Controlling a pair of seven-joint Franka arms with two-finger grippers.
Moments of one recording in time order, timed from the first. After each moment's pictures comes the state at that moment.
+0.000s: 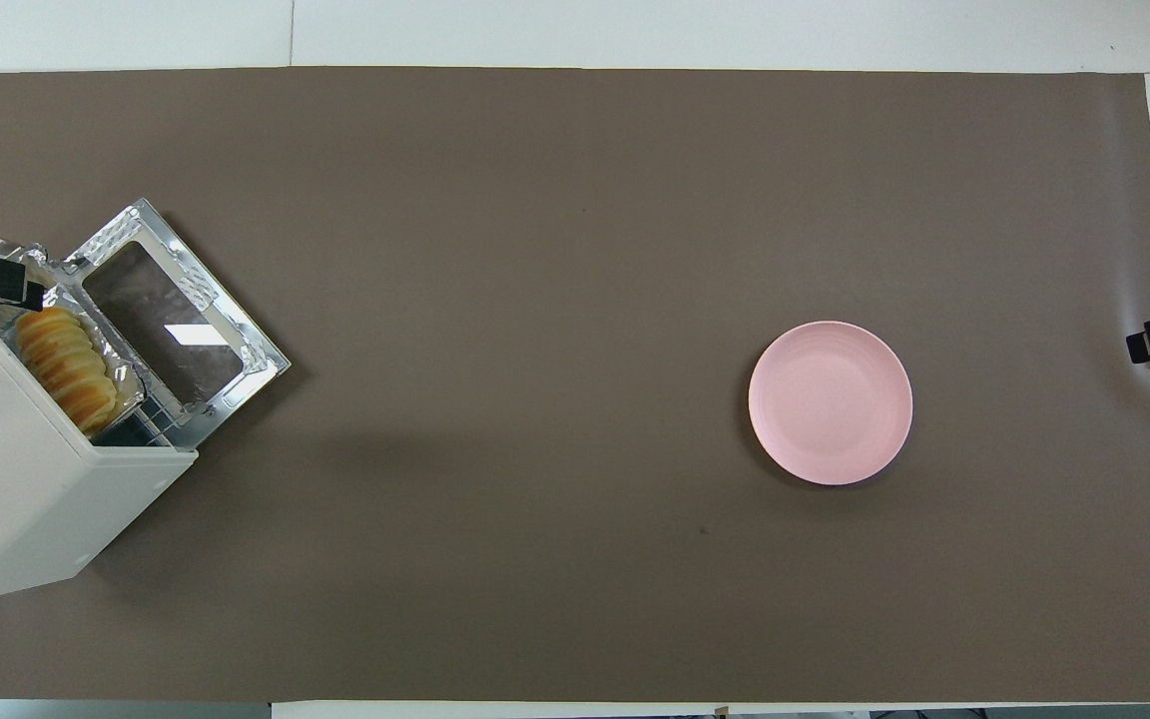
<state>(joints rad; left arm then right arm) -0.02 0.00 0.03 -1.58 -0.05 1.57 0.10 -0.19 -0.07 0.06 -1.62 0.01 1.50 -0.23</state>
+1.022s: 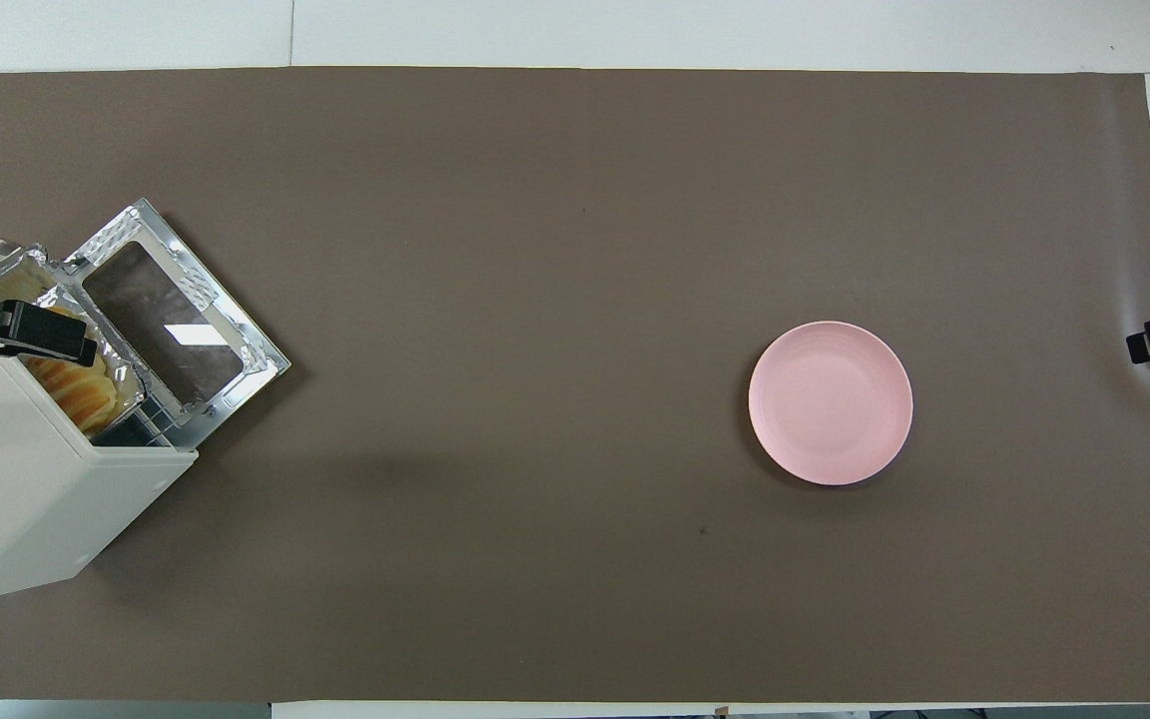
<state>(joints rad) -0.07 -0.05 0.02 -1.68 0.01 1.53 0.10 -0.19 -0.07 0.06 -1.62 0.01 1.50 -0.23</state>
